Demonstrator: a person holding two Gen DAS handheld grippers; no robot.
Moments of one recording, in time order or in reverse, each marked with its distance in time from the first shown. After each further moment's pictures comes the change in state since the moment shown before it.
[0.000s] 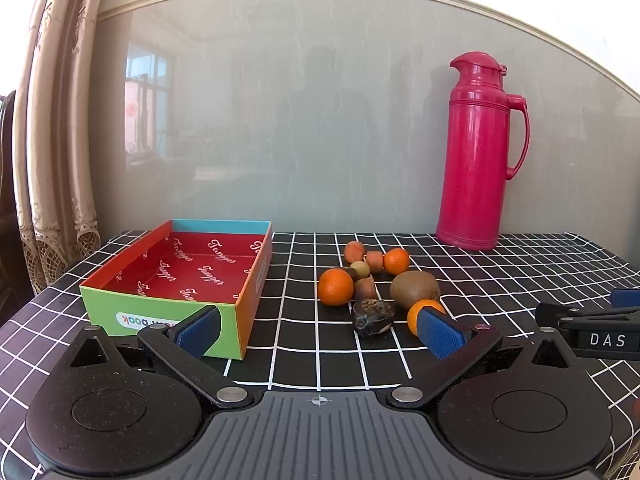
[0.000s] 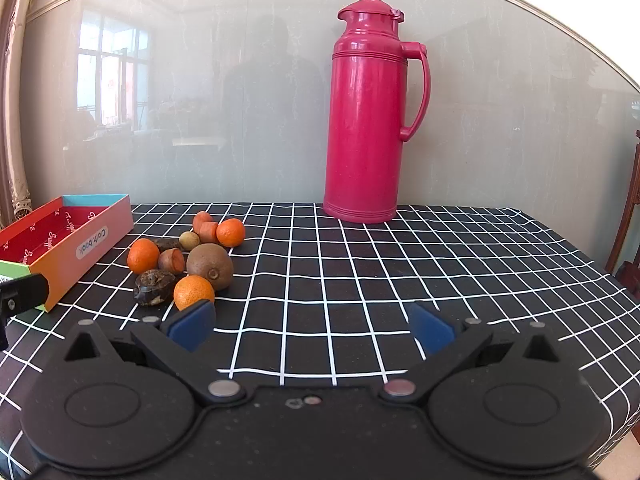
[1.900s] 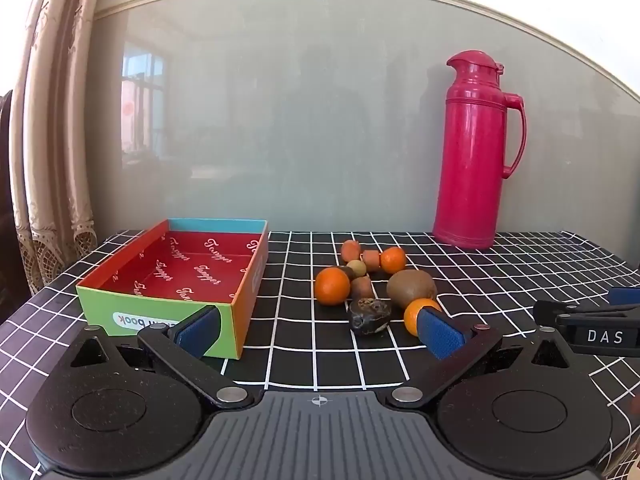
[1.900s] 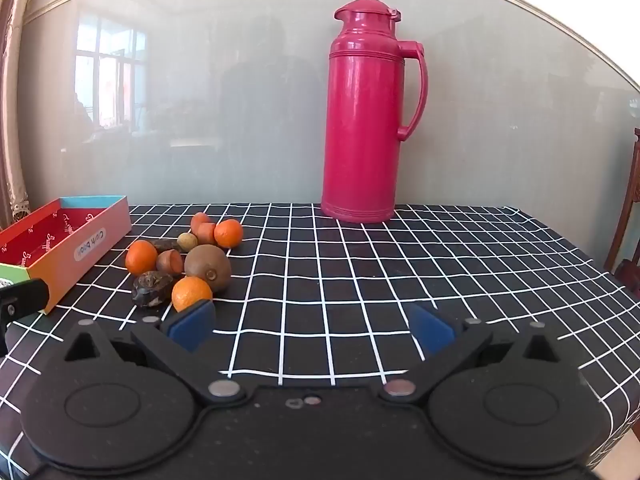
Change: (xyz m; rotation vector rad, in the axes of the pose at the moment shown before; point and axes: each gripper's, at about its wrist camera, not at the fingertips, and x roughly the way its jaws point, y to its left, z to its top) left arm 0.001 -0.001 0.001 -0.011 0.004 -0.015; right arm 0.001 -0.002 0.000 0.003 0.004 -0.003
